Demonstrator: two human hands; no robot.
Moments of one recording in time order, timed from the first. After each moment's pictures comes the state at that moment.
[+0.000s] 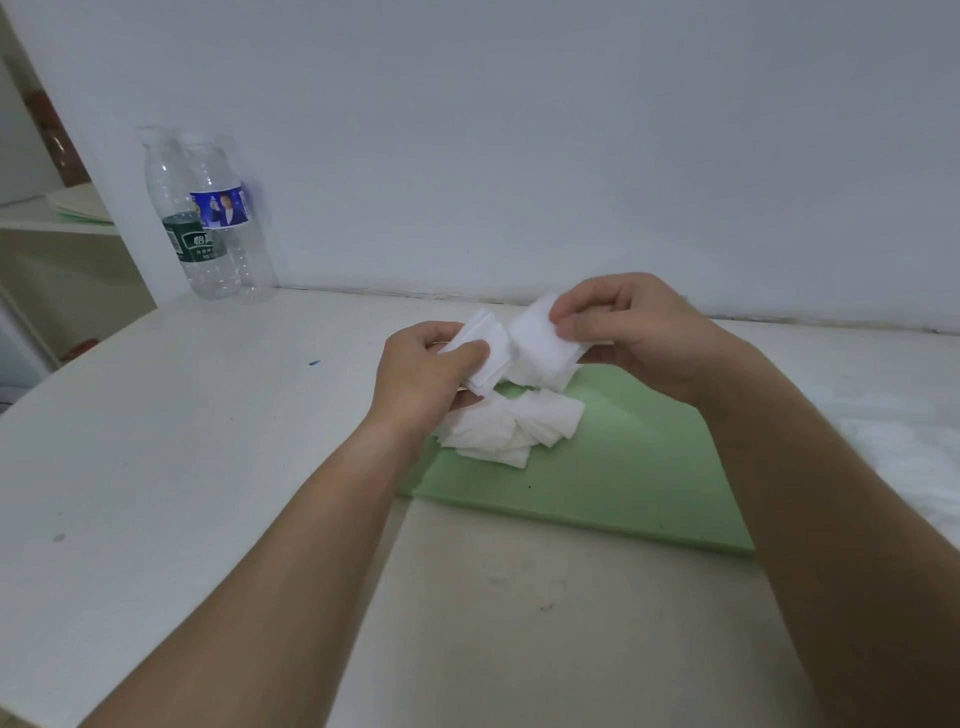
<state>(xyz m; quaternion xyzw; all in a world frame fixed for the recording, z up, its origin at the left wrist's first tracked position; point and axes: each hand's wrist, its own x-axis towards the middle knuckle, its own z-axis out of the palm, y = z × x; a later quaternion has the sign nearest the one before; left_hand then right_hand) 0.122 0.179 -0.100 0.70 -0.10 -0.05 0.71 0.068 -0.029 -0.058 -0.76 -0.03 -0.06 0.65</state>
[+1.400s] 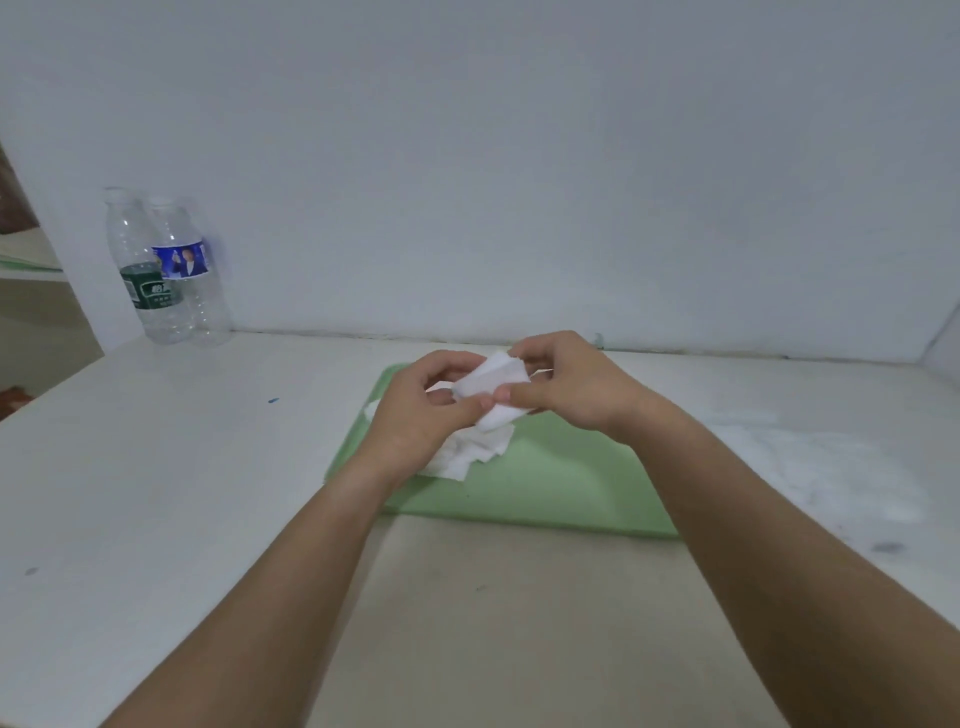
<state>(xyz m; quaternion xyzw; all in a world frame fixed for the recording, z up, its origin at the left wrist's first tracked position) 0.074 0.169 -0.081 0.69 -0.30 -0.06 0.66 0.012 -0.008 -0.037 -0.88 0.01 -0.10 0.47</state>
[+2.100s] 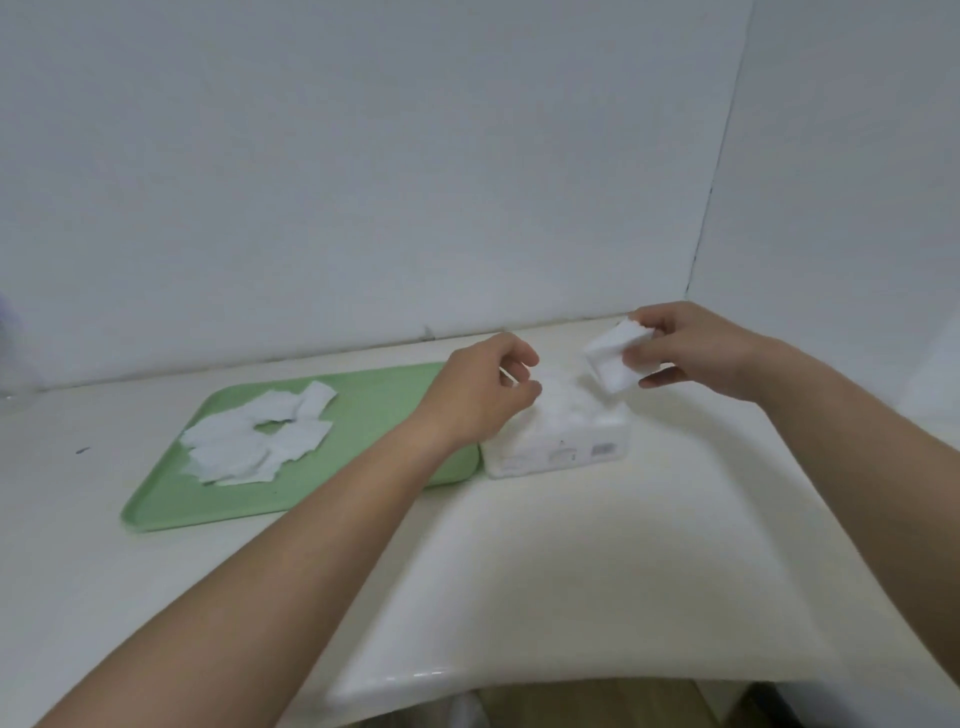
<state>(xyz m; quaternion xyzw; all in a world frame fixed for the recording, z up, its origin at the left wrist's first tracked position) -0.075 -0.023 -0.044 0.77 -0.48 -0.05 0.41 -0.233 -0.230 -0.009 -0.84 0.21 -0.14 0.48</state>
